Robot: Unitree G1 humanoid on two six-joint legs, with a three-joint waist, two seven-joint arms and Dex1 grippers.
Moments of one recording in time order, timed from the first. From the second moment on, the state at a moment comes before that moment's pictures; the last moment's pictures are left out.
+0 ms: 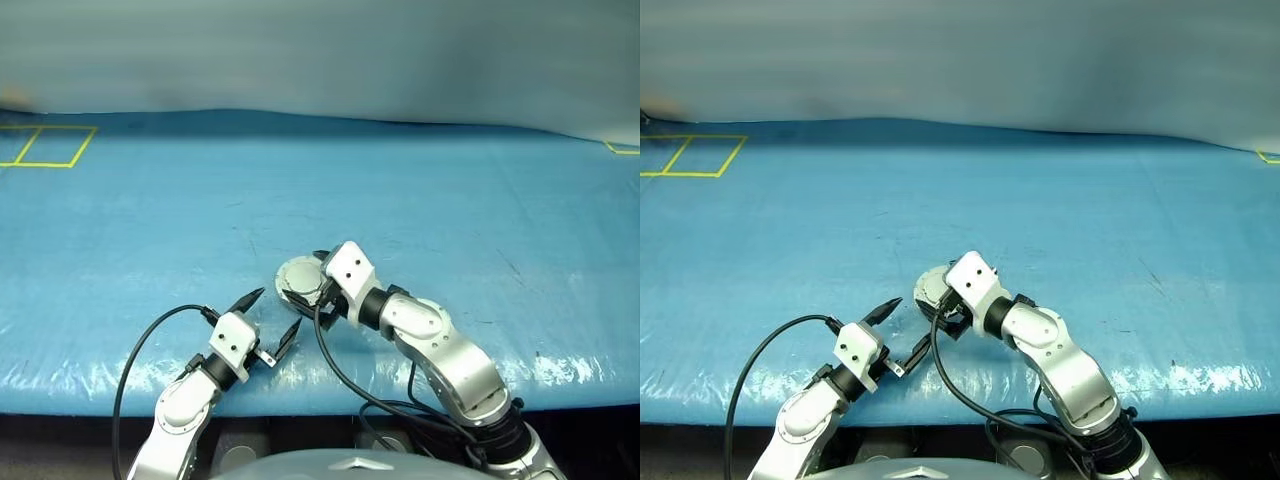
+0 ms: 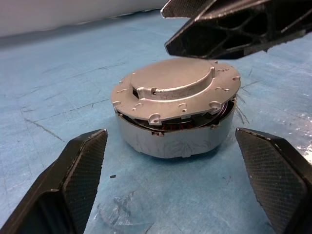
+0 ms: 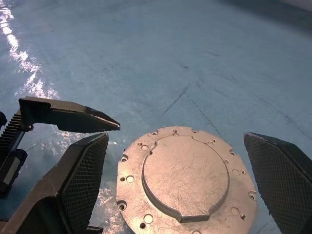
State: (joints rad) left arm 0.36 0.28 -0.20 -0.25 -0.04 -0.18 -0.44; right arm -0.16 -0.27 0.42 -0.55 0.11 0.73 0.43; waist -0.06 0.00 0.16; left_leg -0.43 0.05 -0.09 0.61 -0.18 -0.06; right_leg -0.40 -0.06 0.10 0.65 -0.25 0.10
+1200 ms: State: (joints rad) left arm 0.36 0.29 -0.20 -0.23 -0.04 -0.23 -0.44; right arm -0.17 -0.23 0.43 -0.31 0.04 0.55 0.42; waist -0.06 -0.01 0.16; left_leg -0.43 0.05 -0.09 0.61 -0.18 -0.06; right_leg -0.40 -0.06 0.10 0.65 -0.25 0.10
